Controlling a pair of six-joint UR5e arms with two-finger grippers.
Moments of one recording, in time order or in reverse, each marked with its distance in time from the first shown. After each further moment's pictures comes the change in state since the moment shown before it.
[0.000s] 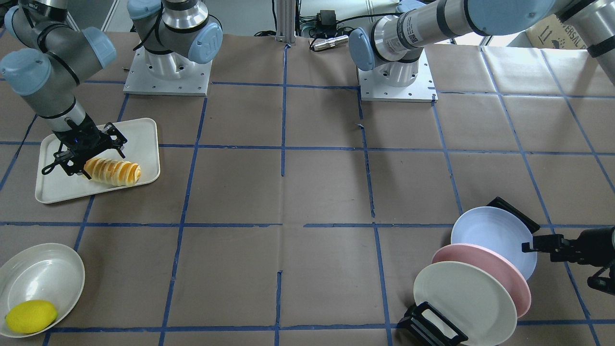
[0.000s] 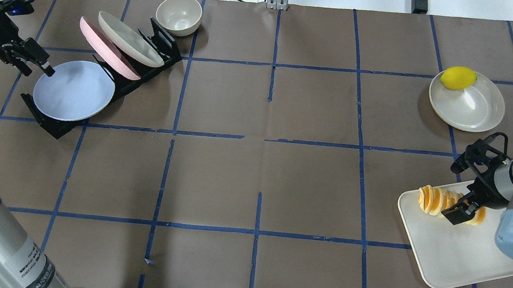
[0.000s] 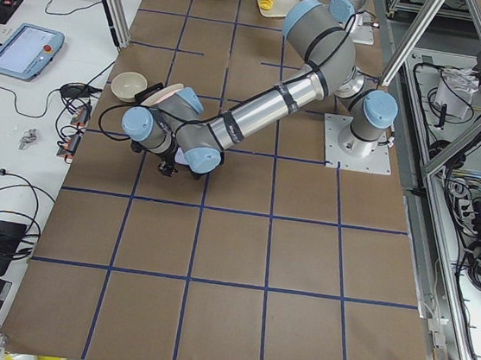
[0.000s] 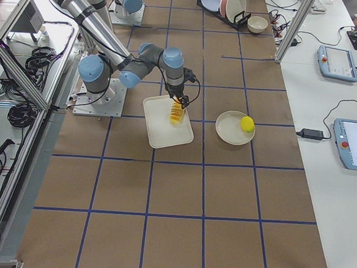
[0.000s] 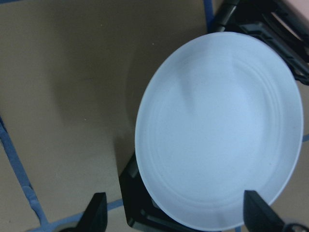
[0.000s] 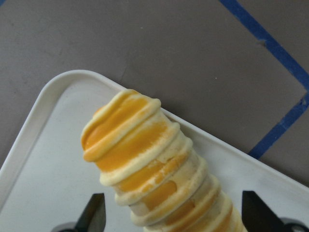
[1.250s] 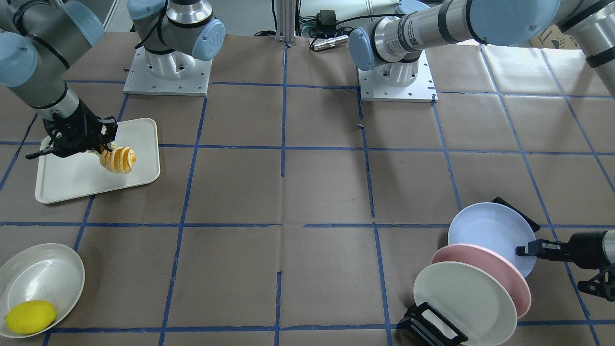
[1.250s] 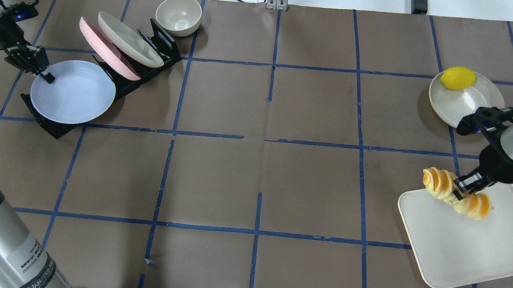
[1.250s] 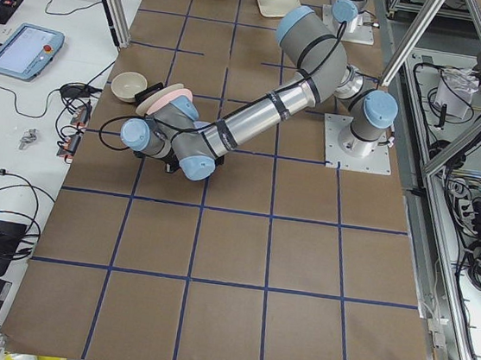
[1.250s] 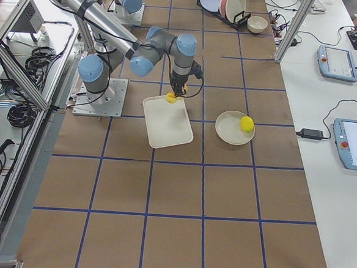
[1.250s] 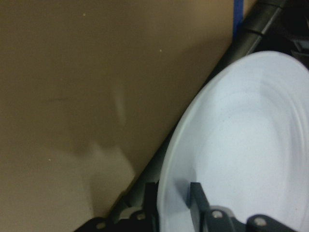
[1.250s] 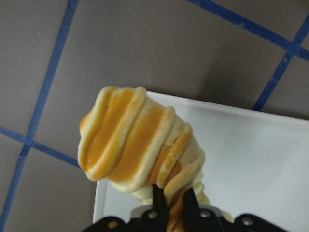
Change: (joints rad) left arm -0.001 -0.024 0.053 -0.087 -0.017 -0.060; right arm 0.196 -0.131 -0.306 0.613 -0.113 0.532
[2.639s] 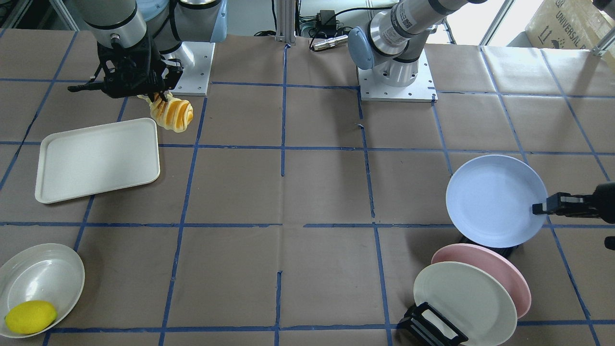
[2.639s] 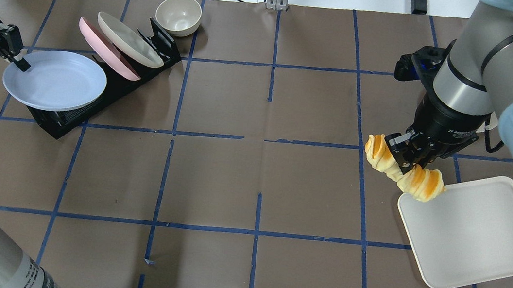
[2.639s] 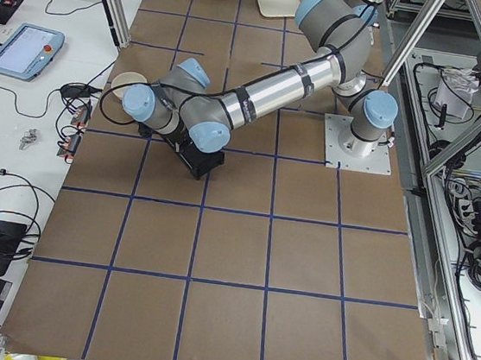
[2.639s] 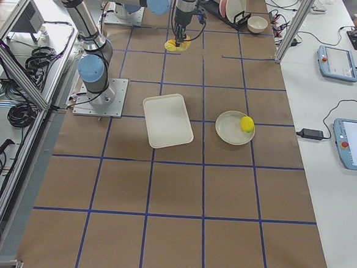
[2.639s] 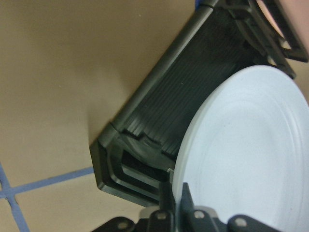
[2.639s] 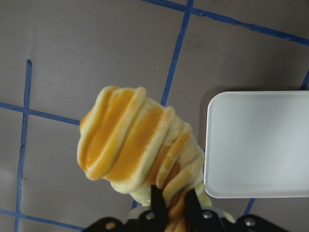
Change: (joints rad) left arm -0.041 0.244 -0.065 -0.214 0.031 -0.069; right arm 0.370 -0.062 -0.270 0.349 0.004 0.539
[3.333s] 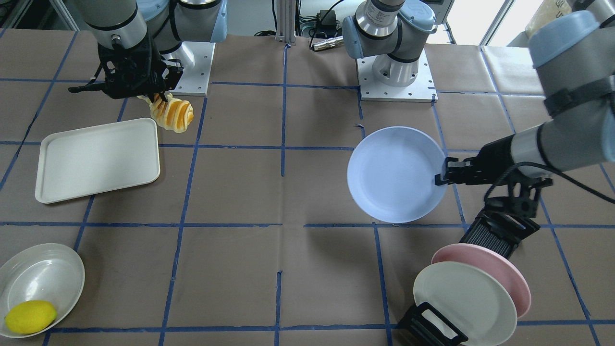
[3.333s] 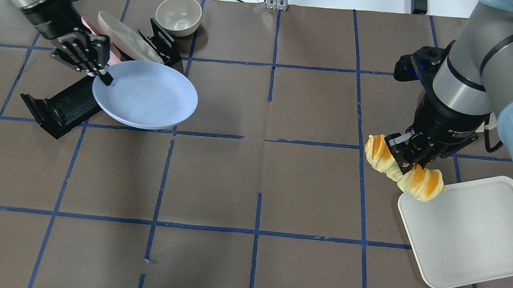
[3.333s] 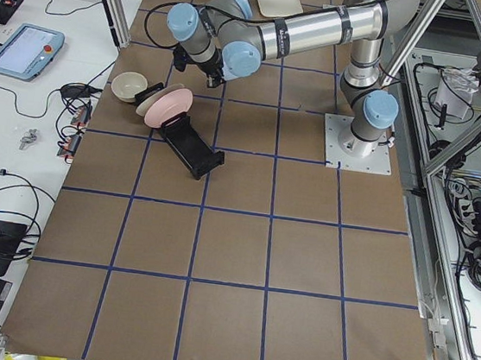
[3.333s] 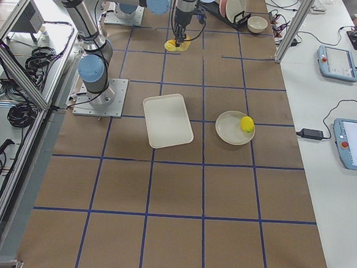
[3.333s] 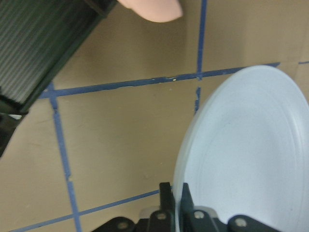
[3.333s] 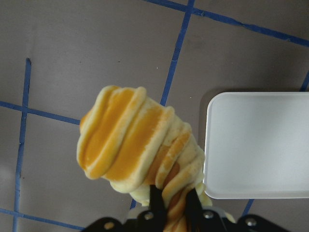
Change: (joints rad) left arm -0.313 0.243 -0.311 0.189 -0.128 -0.369; right arm 0.000 0.004 0.002 -0.003 -0.003 -0.008
